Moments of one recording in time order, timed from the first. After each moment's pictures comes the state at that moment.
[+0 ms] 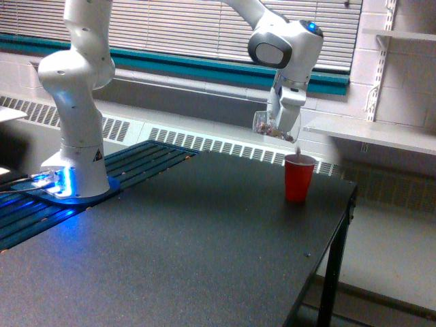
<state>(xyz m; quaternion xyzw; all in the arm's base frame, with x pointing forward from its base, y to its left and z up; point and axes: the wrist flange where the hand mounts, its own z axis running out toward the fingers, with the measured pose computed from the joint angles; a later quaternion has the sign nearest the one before) 0.495 0.253 0.321 -0.97 0.13 0.16 0.09</state>
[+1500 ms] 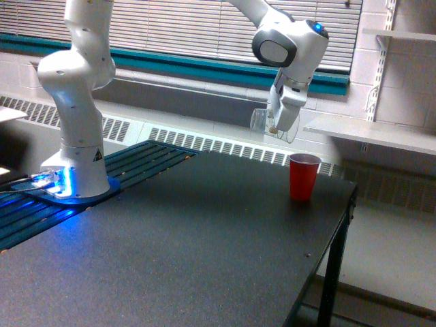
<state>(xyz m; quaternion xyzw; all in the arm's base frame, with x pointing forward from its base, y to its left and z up) 0.499 0.246 0.325 -0.97 0.14 0.19 0.08</state>
